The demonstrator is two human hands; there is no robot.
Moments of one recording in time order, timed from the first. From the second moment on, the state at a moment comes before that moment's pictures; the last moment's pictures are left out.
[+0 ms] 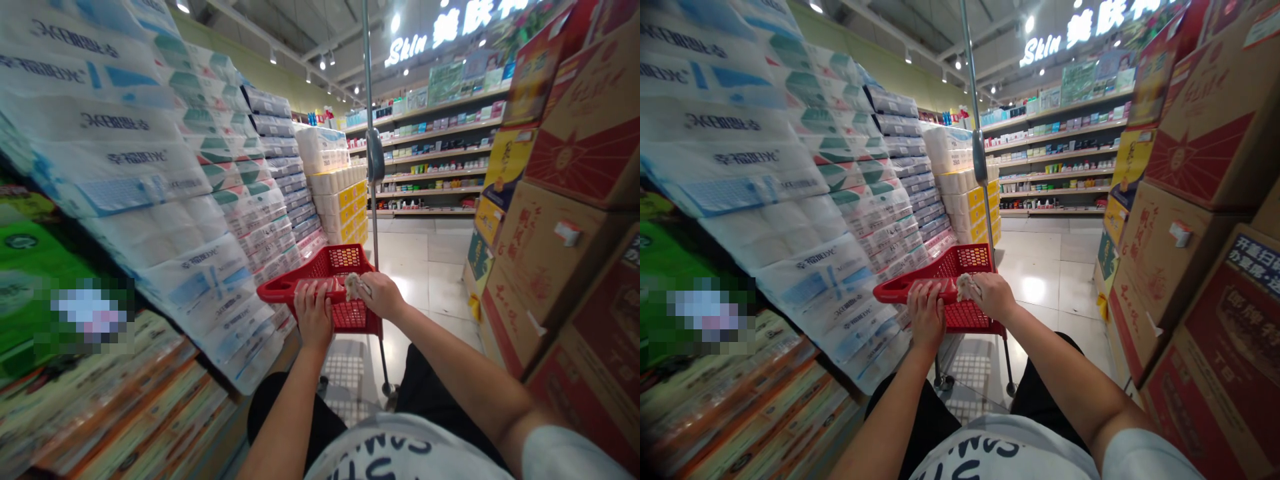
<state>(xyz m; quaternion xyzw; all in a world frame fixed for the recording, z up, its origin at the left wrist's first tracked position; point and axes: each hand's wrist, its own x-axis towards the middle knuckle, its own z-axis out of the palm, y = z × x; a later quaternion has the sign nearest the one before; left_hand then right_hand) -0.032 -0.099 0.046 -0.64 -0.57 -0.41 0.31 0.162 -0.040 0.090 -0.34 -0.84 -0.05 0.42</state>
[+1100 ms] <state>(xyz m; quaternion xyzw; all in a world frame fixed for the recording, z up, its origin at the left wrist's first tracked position) -0.034 -0.099 0.047 -0.63 -0.56 -0.43 0.32 0.160 -0.046 0.061 -0.25 -0.81 -0.12 0.52</state>
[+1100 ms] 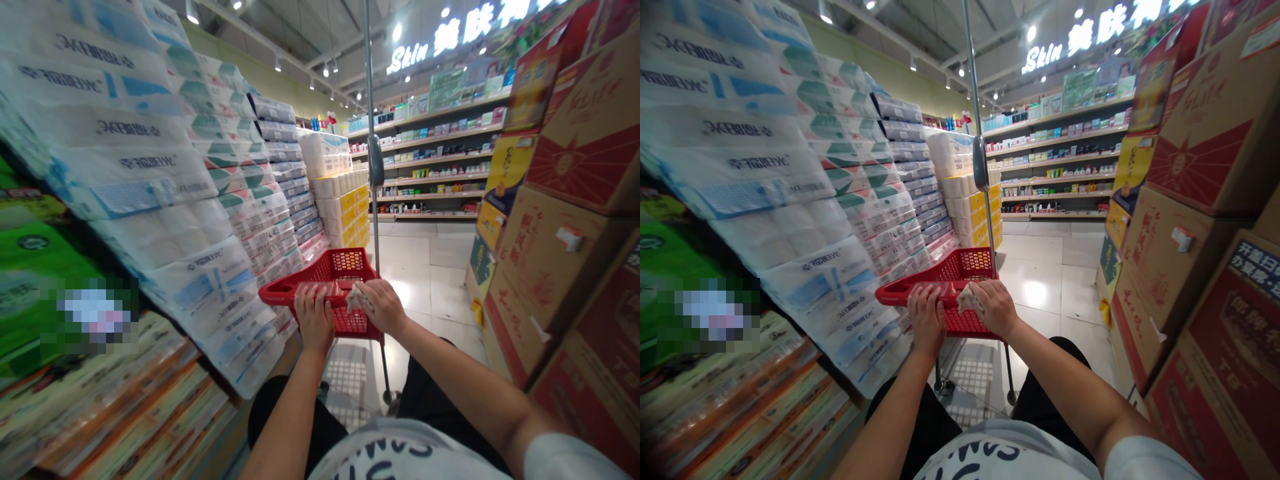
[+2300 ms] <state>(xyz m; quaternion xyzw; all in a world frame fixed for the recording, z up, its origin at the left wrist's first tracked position) -0.031 -0.099 0.046 -0.62 -0.57 -0.44 0.31 0.157 -0.039 0.088 -0.37 -0.83 -0.06 0.42</state>
